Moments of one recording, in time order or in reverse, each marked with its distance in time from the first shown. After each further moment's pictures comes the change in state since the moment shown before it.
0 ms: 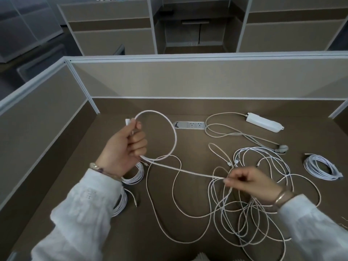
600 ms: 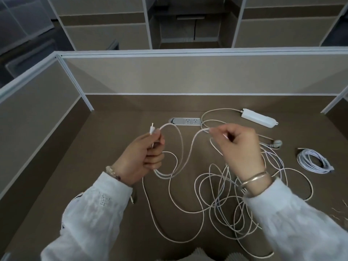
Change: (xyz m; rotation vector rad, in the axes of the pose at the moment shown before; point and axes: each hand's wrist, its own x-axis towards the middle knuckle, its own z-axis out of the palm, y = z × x) left_hand -0.004 -0.036 0.016 0.248 -0.185 -0.095; right_hand 0.027 -0.103 0.019 -0.012 0.752 -0.120
